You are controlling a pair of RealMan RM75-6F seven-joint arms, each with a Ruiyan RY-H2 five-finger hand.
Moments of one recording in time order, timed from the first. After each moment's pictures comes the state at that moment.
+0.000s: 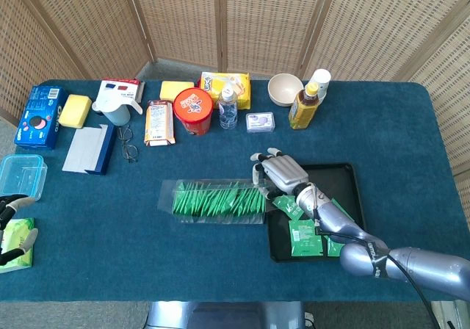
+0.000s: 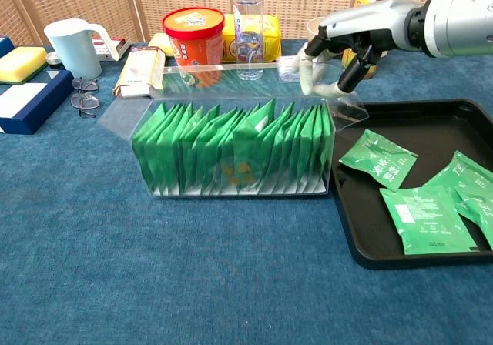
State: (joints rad) left arm -0.01 -1.01 -0.02 -1.73 1.56 1.58 -0.03; right arm 0.97 -1.27 0.25 -1.68 -0.77 0.62 -0.26
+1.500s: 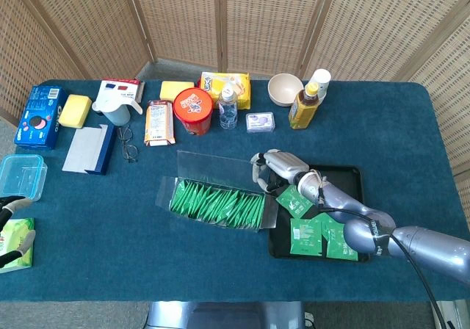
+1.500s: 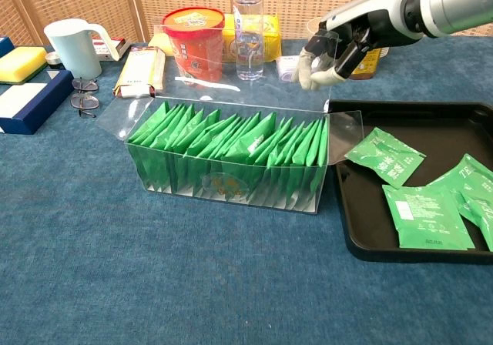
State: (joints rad) left arm 0.00 -1.00 -0.02 -1.75 1.57 1.60 -0.01; right arm 1.06 -1.21 0.25 -1.55 -0.82 0.36 0.11
